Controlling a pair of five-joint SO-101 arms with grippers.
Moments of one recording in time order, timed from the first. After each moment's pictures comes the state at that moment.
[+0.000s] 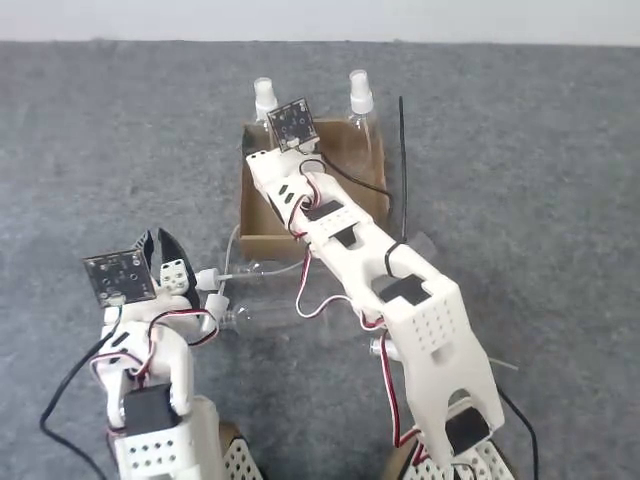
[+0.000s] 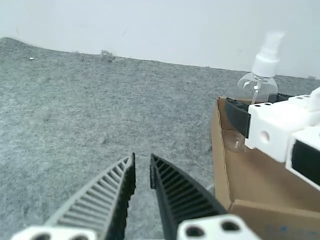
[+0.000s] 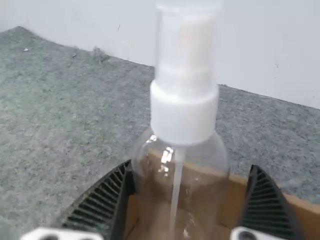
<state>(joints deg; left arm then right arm) -16.8 -103.3 93.1 44.4 6.5 -34.6 43.7 -4.0 -14.6 -3.6</state>
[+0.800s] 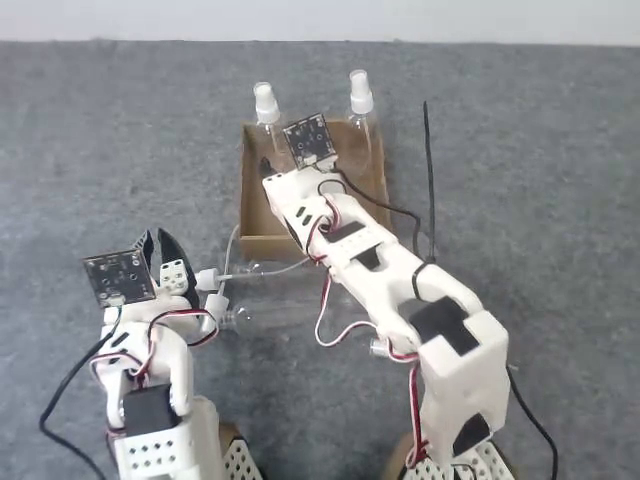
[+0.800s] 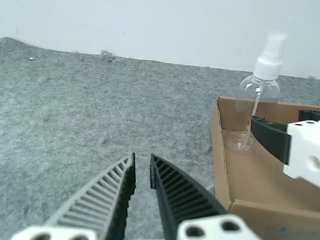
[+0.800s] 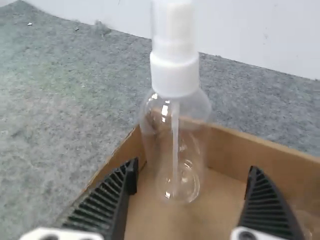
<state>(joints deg) -16.8 -103.3 93.1 44.4 6.5 -34.6 21.9 22.6 -13.7 -3.7</state>
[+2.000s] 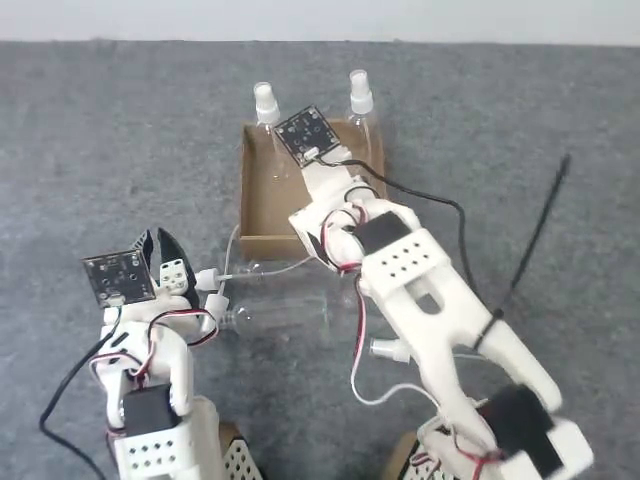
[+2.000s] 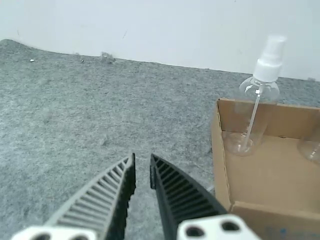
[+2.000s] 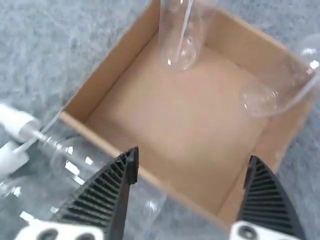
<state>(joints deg) -16.8 -103.3 93.1 44.1 6.5 -34.6 -12.6 27.0 43.4 4.7</state>
